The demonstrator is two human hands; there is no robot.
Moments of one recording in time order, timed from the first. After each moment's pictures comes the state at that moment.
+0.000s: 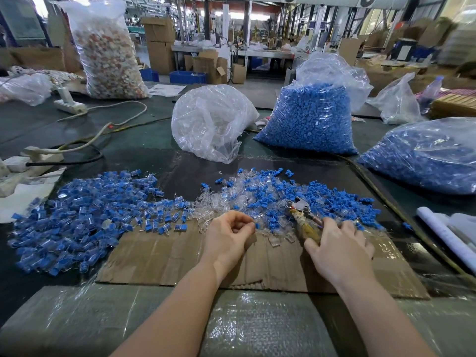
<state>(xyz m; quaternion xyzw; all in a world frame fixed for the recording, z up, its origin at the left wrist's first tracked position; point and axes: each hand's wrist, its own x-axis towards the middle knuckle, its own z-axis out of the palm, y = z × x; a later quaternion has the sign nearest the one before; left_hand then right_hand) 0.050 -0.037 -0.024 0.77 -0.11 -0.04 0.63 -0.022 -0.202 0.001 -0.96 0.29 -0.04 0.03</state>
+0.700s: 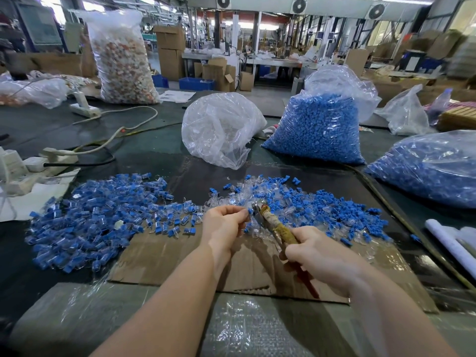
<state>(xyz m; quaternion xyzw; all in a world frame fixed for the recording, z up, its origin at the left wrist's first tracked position) 0.070 -0.029 -0.003 0.65 0.07 -0.10 0.75 -0.018 -0.168 0.038 -0.86 0.12 0.13 0.47</state>
